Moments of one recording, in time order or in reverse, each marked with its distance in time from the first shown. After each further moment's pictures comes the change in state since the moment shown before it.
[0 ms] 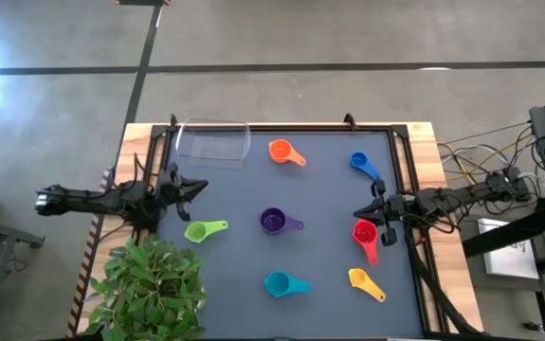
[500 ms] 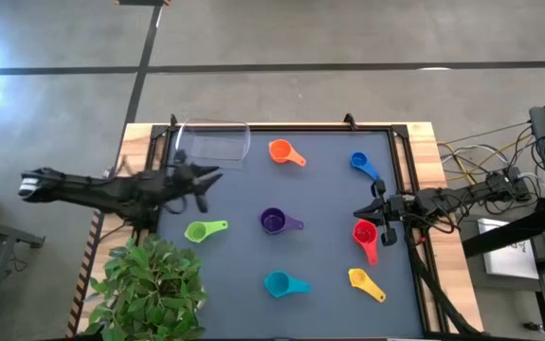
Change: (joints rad) left arm 0.007 0.612 0.396 -0.025 -0.131 0.191; right arm 0.000 0.000 0.000 0.000 0.000 0.000
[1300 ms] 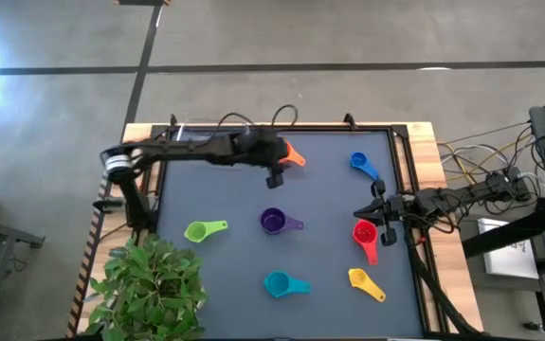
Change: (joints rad) left arm 0.363 1.072 0.910 -0.376 0.539 0.198; right arm 0.000 0.000 0.000 0.000 0.000 0.000
